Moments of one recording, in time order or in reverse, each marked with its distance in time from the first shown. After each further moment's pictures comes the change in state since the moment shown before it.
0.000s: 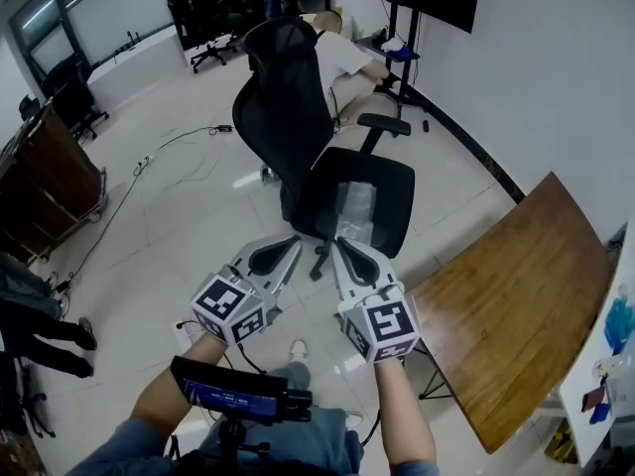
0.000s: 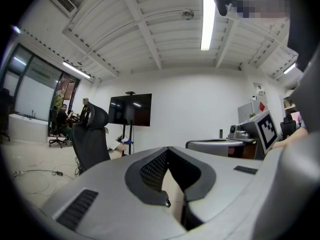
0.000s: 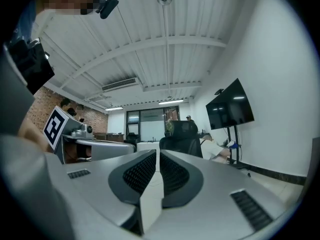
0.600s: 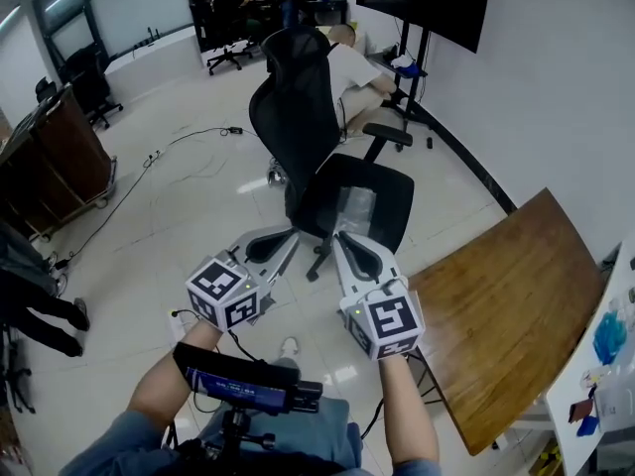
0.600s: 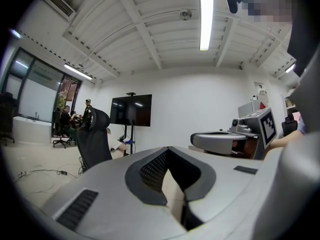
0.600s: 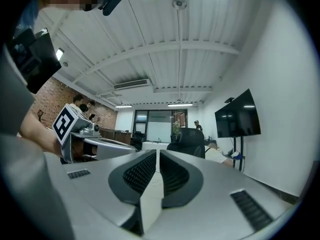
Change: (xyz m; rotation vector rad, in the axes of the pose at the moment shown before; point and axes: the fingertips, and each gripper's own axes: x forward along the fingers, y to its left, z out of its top) left arm -0.028 -0.037 0.017 -0.003 0.026 0.025; right arm -0.046 0.021 0.036 -0.107 -0.014 0.061
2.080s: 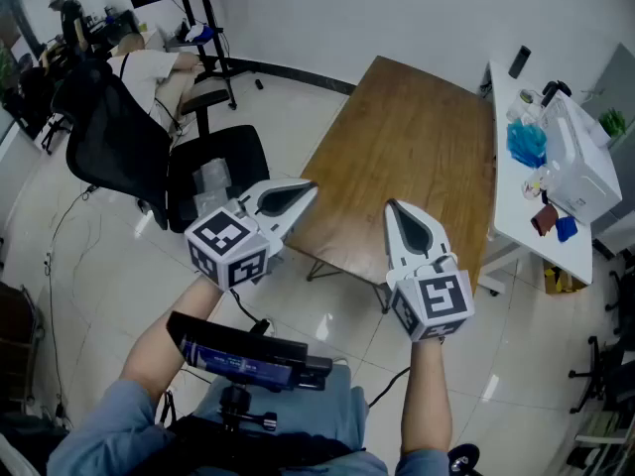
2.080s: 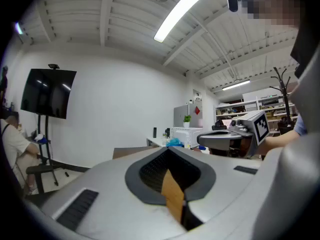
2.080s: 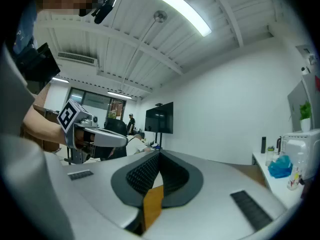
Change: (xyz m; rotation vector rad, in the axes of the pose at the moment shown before) left arm 0.151 -0.298 0.002 0.087 0.063 -0.758; right arm -0.339 -0.138 0.001 -0.043 0.106 -0.765
